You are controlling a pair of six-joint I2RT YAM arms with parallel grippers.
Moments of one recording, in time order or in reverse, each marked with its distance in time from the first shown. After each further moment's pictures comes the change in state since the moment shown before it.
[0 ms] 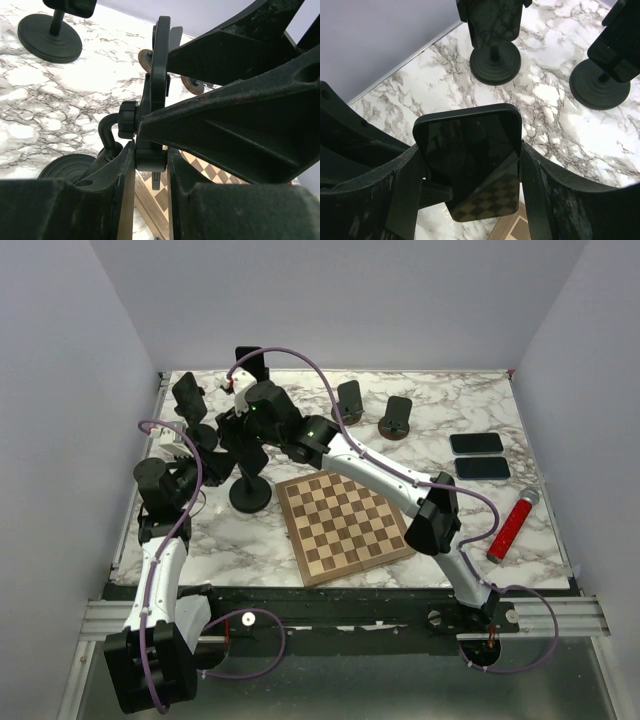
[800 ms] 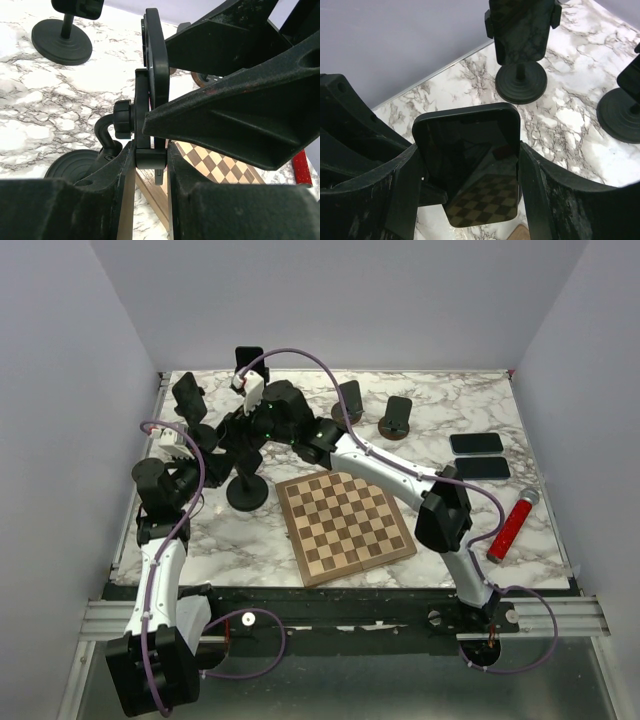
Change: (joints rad) left arm 0.021 -0.020 0.011 -0.063 0.000 0.107; right arm -0.057 -0.068 -0.237 0.299 -0.170 -0.022
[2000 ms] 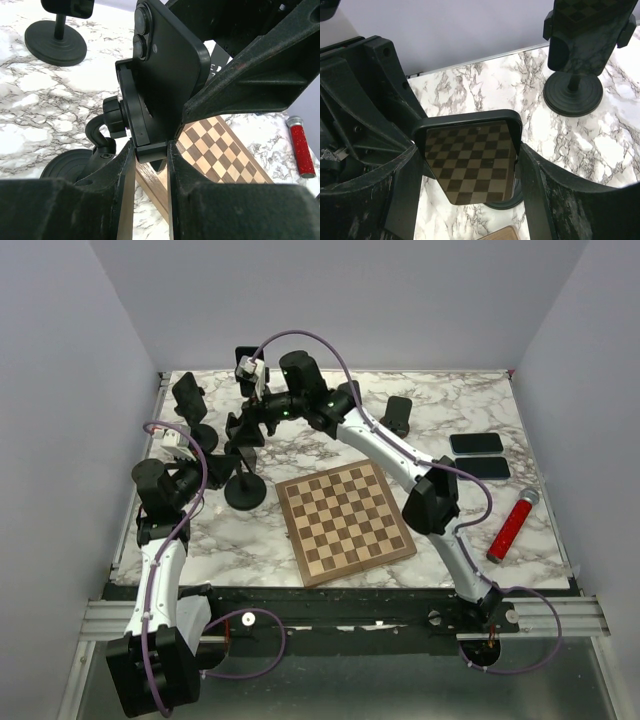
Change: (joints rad) left arm 0.003 -0.003 -0.008 0.005 0.038 0.038; right arm -0.146 0.165 0.302 -0.202 -0.589 -0.119
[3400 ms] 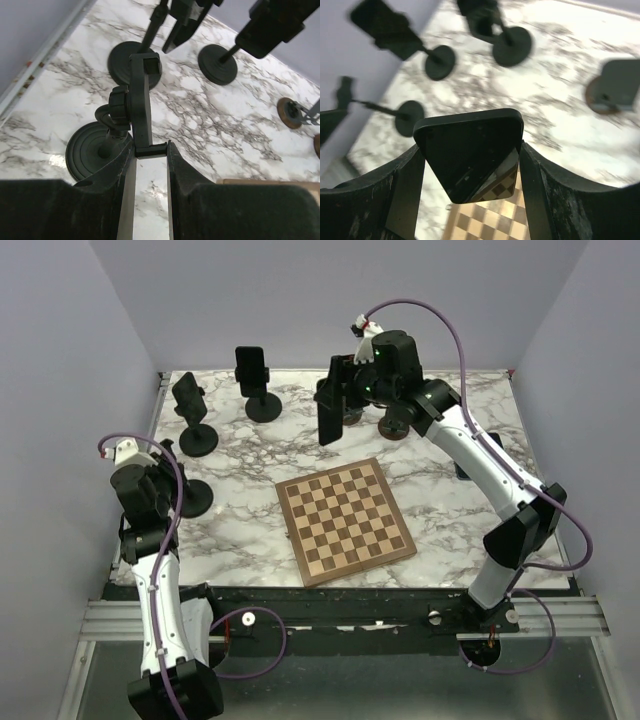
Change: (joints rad) left arm 0.137 -0.144 0.116 -0.429 -0.545 0.054; right arm -0.164 -0.594 -0.481 -0.139 0.519 0.356
